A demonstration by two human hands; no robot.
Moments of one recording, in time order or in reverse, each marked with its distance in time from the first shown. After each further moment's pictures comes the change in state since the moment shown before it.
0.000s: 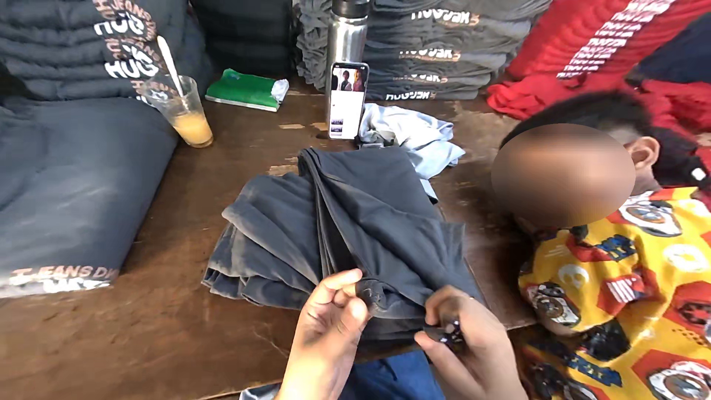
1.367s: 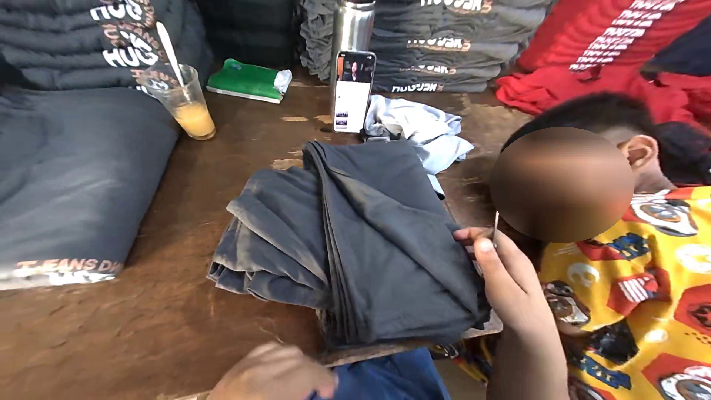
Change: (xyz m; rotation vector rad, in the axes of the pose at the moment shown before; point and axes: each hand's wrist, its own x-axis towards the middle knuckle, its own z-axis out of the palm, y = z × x) left_hand -0.046 0.108 -0.015 1.506 -0.537 -0.031; right_hand 0.036 0.055 -0.030 0.036 0.048 0.378
